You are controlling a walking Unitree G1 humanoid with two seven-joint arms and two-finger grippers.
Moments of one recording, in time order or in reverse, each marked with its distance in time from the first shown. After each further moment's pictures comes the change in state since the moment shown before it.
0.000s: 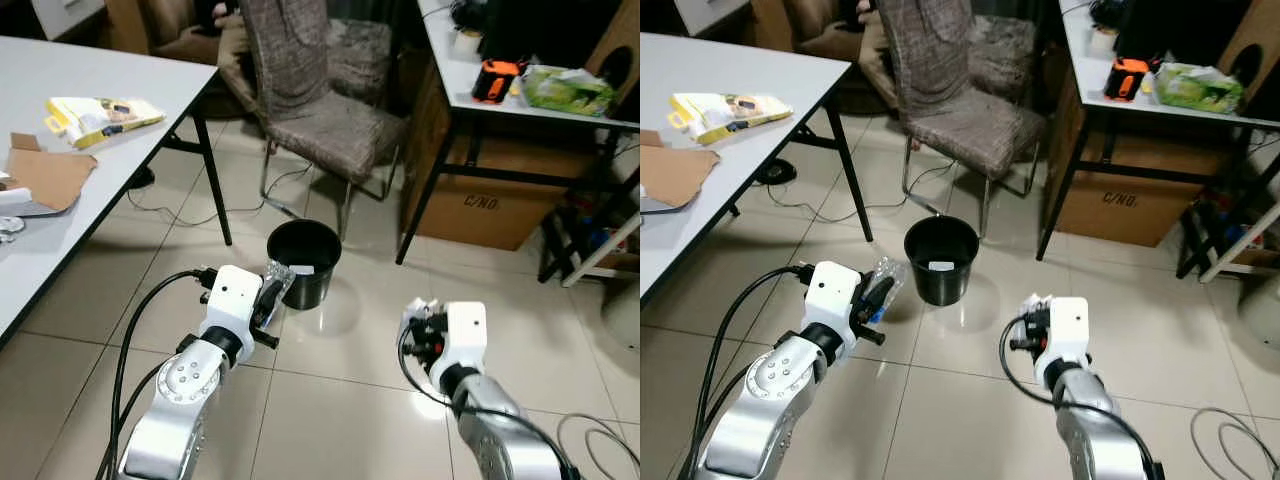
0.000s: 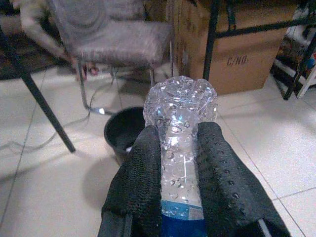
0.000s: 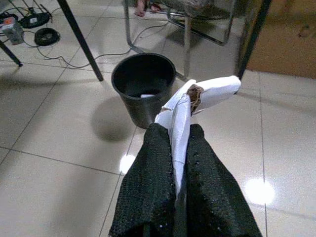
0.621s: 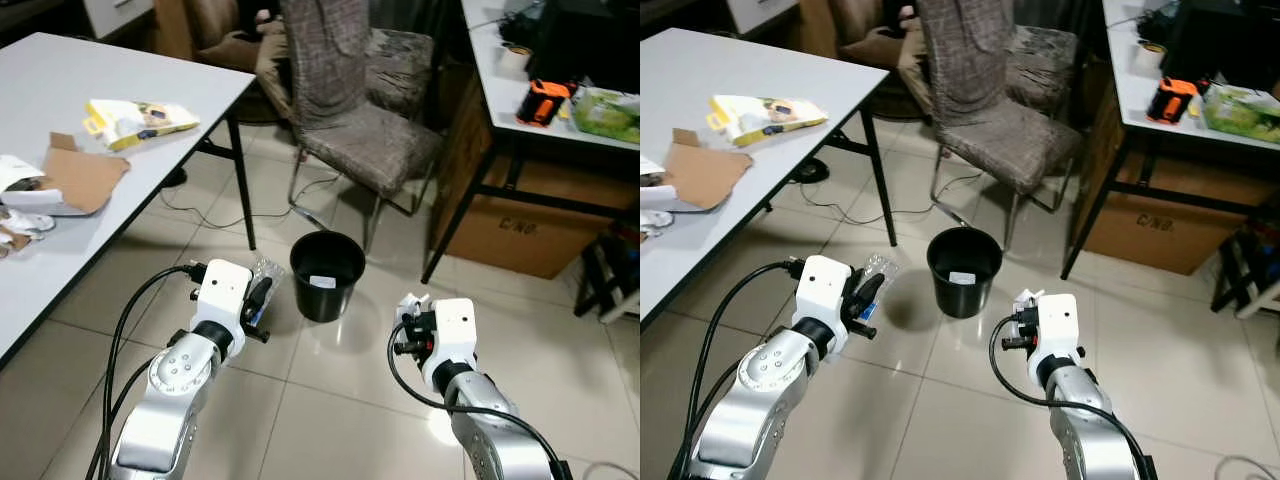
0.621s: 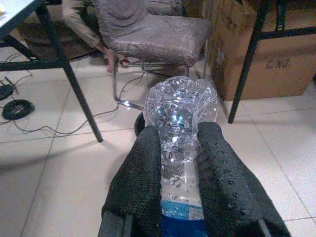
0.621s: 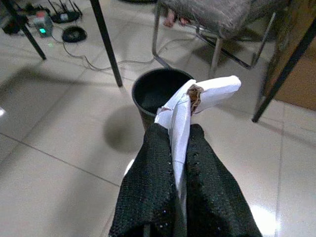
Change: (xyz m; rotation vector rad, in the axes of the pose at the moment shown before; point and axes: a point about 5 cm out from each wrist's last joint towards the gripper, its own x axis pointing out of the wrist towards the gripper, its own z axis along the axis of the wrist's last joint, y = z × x) left arm 0.001 0.011 0.001 -0.007 0.019 0.031; right arm 0.002 0.006 -0.001 -0.064 -0.017 0.008
